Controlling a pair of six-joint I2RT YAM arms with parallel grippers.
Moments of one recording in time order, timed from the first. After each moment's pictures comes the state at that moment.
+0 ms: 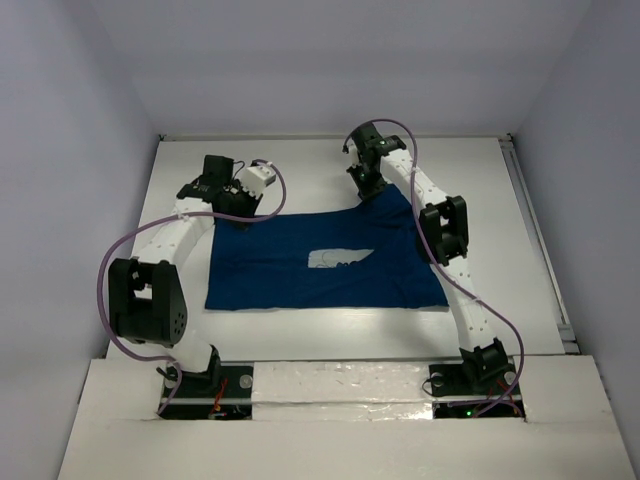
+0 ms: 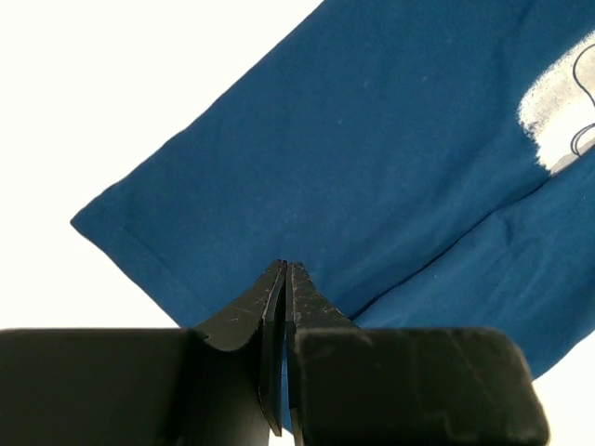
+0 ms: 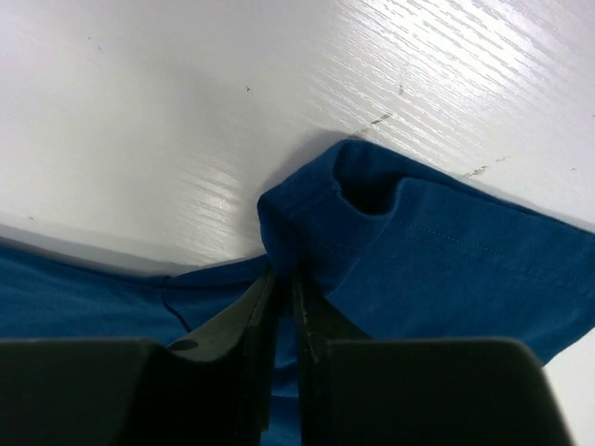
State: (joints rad) left arm -0.16 1.56 1.19 -0.60 0.29 0.45; right arm 0.41 2.62 2.51 -1.10 -0.01 -0.07
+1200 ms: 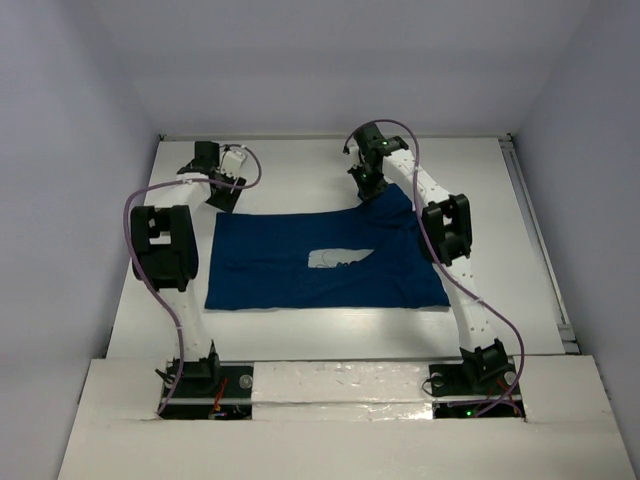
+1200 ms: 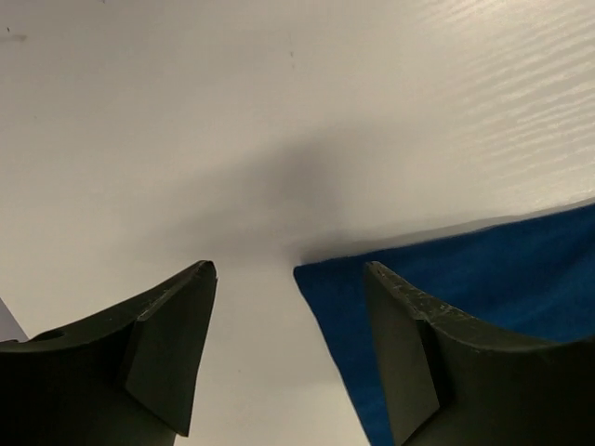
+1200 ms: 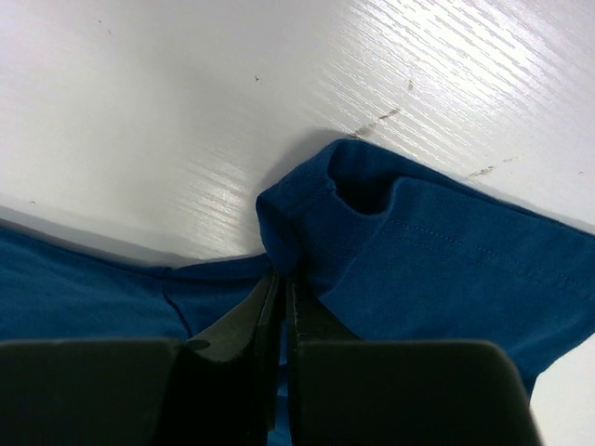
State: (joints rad) left arm -0.01 1.97 1.42 -0.41 -0.03 0.44; right arm 0.39 2.58 2.44 -1.05 -0.02 -0.10
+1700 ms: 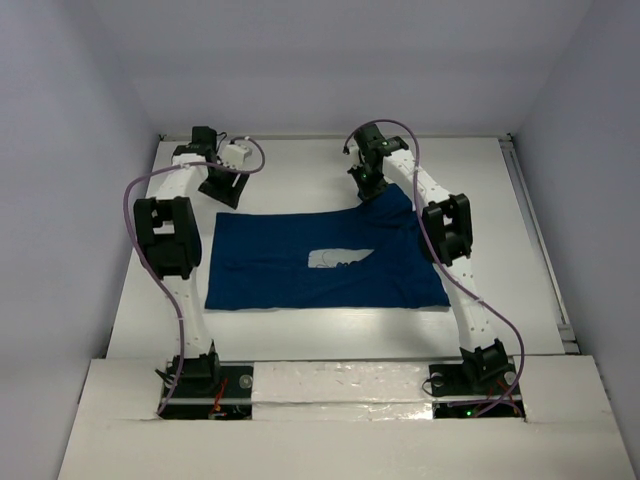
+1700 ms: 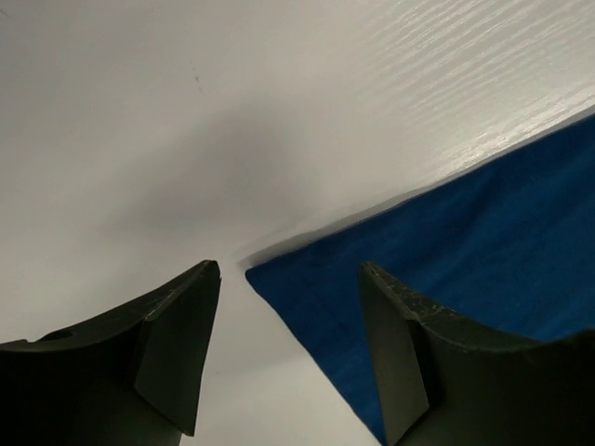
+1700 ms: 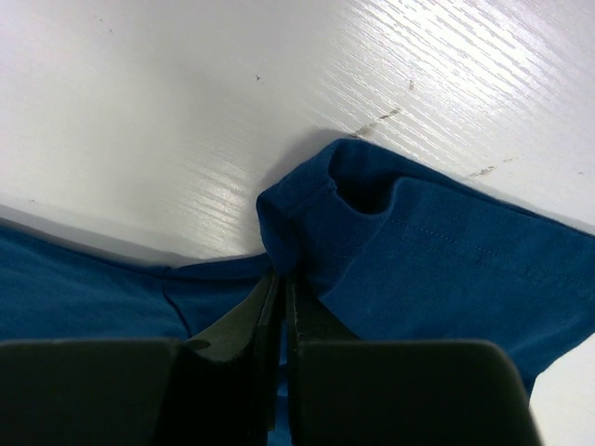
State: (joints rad) left arm 0.02 2.11 1.74 -0.78 0.19 0.50; right arm 0.39 2.57 2.42 -1.05 -0.03 -0.11
